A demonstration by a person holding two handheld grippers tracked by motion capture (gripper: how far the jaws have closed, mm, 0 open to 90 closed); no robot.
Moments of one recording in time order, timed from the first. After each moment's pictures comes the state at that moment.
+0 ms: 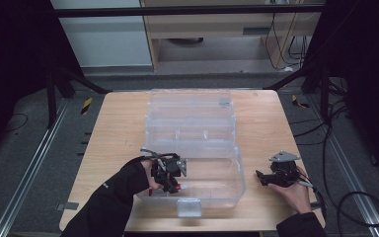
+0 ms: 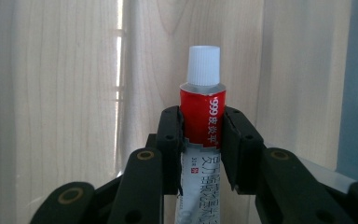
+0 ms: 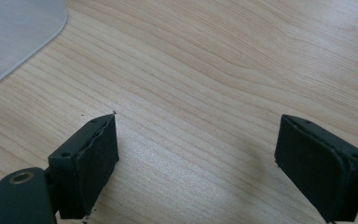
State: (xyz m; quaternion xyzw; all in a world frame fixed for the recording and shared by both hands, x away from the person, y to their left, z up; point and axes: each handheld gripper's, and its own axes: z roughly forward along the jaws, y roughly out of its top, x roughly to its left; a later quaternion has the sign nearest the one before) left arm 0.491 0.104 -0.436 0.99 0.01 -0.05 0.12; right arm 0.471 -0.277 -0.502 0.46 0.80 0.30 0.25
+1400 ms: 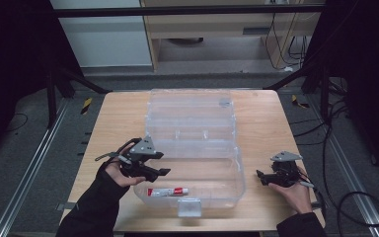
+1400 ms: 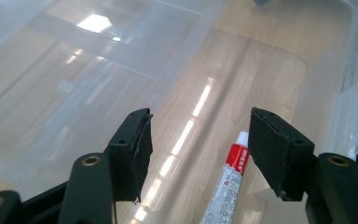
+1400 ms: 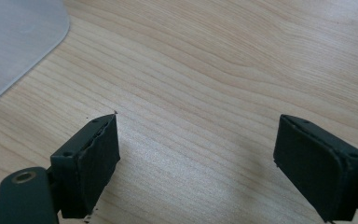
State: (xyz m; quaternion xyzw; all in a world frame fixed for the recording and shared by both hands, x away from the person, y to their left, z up) left arm 0.464 0.186 -0.372 0.89 0.20 0.11 0.39; right arm 0.469 -0.279 -0.499 0.48 0.79 0.31 0.24
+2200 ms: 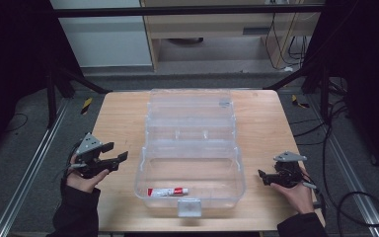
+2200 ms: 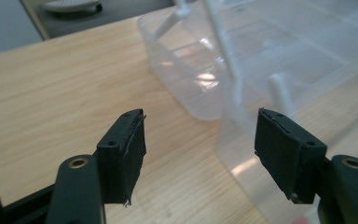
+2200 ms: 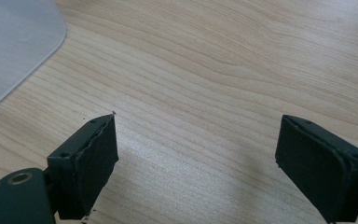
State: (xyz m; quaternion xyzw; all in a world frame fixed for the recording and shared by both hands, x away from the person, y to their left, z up) left arm 0.463 0.297 -0.399 0.77 0.42 0.23 0.42; right arm 0.466 -0.284 -0.497 0.49 0.78 0.31 0.24
